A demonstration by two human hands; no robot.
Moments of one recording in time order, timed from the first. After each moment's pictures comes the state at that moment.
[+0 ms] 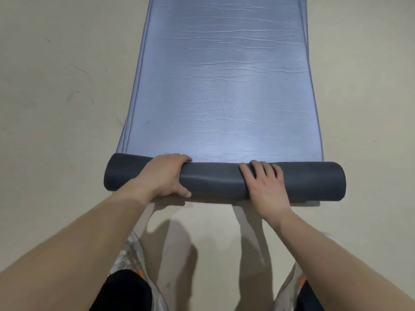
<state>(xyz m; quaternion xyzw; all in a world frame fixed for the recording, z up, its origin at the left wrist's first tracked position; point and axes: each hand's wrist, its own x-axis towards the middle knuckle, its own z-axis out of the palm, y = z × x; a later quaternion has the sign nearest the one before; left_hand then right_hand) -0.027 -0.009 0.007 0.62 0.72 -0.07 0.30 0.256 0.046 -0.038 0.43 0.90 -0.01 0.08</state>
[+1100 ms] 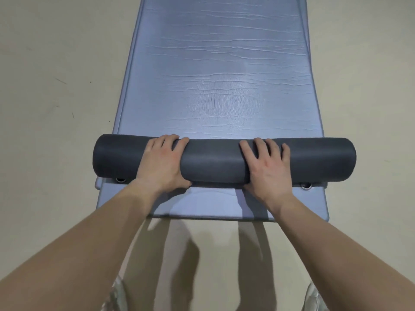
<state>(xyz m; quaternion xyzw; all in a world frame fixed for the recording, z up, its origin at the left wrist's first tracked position) -0.045 0.073 -0.041 0.66 0.74 -0.05 0.10 0.216 0.151 -0.046 0.47 0.88 0.04 0.05</state>
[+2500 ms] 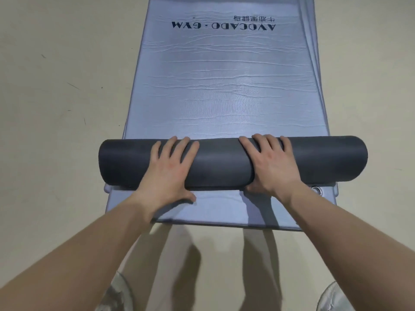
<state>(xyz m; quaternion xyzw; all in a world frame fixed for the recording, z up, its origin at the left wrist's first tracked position) -0.048 0.052 -0.034 0.69 0.71 -0.08 0.06 0.196 0.177 -0.027 0.42 0.90 0.02 0.11</state>
